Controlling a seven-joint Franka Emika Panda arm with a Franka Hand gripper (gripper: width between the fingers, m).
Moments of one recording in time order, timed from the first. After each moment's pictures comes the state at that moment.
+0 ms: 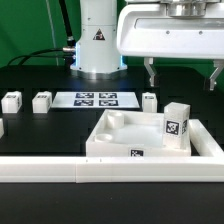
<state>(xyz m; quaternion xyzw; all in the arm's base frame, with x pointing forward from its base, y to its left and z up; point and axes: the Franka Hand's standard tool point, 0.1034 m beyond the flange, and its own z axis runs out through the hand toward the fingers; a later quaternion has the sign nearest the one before) 0.592 0.104 0.116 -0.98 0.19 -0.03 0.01</state>
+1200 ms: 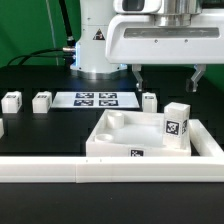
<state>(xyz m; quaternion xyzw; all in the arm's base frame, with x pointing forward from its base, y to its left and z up) 0.548 0.092 0.099 -1.00 0.04 -0.01 0.01</state>
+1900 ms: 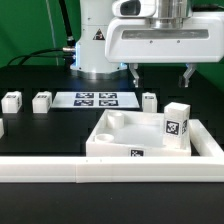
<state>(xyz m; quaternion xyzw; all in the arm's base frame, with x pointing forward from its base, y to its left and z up) 0.500 0.093 0.091 -1.00 0.04 0.00 0.01</state>
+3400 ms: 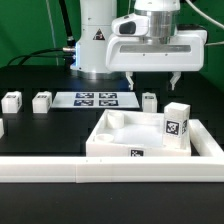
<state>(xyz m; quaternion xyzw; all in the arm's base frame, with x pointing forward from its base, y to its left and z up) 0.398 0.100 0.052 -1.00 0.01 0.02 0.00</state>
